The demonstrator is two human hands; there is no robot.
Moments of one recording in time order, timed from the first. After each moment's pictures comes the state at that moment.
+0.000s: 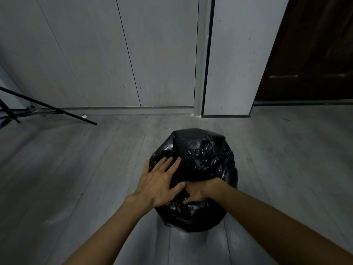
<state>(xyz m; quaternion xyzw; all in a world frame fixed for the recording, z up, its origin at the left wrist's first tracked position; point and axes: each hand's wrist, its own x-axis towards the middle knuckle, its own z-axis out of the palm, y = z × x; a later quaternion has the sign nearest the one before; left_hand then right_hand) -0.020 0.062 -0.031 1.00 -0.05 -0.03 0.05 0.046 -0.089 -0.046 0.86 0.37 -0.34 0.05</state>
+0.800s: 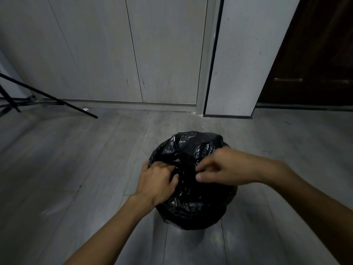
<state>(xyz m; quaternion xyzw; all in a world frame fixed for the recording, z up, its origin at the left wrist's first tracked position) -0.029 0.053 -0.024 1.00 0.00 0.05 0.07 0.027 -0.148 0.083 0.90 0.39 -0.19 -0.08</state>
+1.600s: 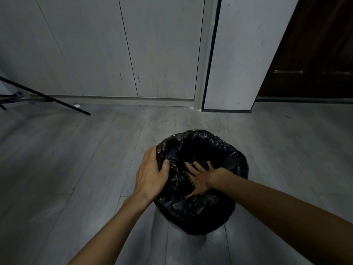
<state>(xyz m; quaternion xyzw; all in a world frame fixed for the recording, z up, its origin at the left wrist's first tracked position) -0.008 0.065 -0.037 0.90 0.12 0.12 0.39 0.095 -0.090 -0.087 0.87 0.32 -0.33 0.19</state>
